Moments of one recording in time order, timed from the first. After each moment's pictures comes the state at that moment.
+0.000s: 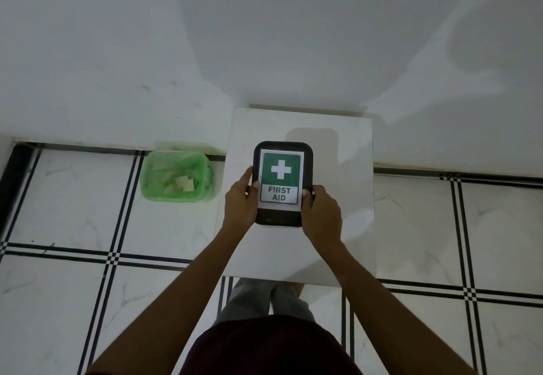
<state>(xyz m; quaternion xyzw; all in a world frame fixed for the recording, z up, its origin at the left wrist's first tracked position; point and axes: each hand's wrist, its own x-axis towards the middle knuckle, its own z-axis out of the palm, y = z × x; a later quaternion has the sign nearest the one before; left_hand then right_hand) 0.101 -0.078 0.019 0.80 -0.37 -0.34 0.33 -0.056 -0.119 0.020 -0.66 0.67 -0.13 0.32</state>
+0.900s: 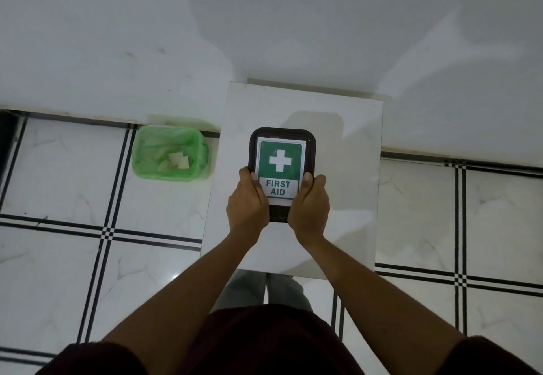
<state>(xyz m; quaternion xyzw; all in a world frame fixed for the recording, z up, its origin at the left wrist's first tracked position) 0.064 -0.076 0.001 0.85 -0.34 -0.28 0.27 -0.035 -0.114 -0.017 -0.58 0.70 -0.24 0.34</state>
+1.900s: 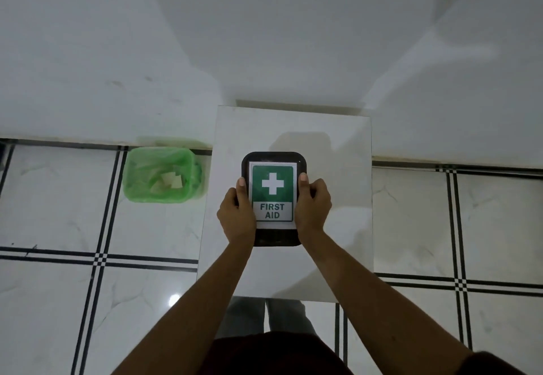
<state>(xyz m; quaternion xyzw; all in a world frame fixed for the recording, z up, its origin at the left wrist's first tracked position) 0.072 -0.108 -0.008 0.84 -0.12 -0.29 0.45 -0.029 -0.163 -0.014 -0.43 0.72 -0.31 0.44</state>
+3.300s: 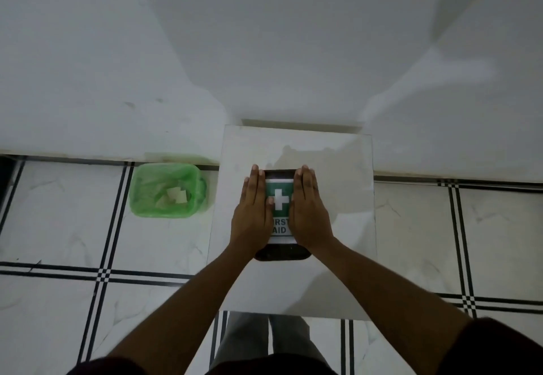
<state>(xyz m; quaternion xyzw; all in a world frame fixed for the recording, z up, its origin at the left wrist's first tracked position) 0.093 -0.122 -0.012 0.76 -0.54 -0.26 0.26 -0.037 -0.179 -0.015 -0.82 0.50 -0.08 0.27</state>
